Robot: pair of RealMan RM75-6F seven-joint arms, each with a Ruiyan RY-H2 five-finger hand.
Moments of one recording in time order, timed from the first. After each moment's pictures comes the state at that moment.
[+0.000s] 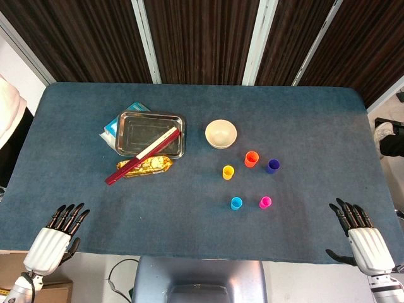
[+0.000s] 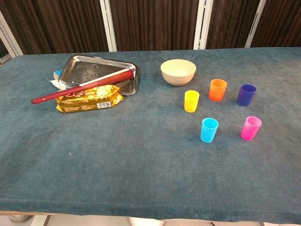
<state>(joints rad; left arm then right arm) -0.12 -1.23 0.09 -1.50 1.77 1.50 0.18 0.01 -1.05 -0.08 -1.70 -1.62 1.46 -0.03</state>
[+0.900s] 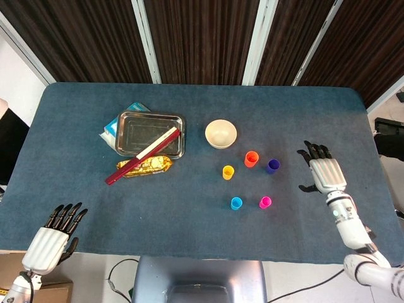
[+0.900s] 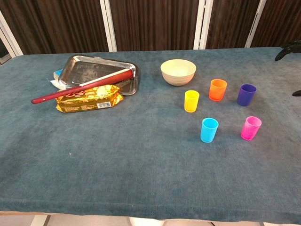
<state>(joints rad) -0.12 -1.22 0.09 -1.50 1.75 1.50 0.18 0.49 -1.28 0.23 -1.39 -1.14 0.91 -0.25</state>
